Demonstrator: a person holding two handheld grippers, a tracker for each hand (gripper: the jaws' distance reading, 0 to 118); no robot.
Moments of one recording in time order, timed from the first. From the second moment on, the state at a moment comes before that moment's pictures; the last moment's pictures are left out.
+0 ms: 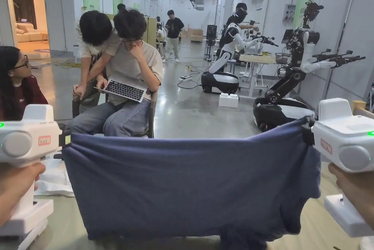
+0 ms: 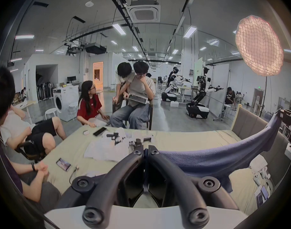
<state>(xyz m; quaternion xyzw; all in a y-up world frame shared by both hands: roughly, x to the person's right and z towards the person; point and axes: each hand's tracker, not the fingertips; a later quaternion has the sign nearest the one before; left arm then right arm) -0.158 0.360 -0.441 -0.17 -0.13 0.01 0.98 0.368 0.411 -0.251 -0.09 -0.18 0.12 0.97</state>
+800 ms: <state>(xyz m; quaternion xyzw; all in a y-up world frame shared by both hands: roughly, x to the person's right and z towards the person) -0.240 0.178 -0.227 -0.33 -0.14 0.04 0.93 0.301 0.218 -0.033 -0.31 -0.15 0.10 0.93</state>
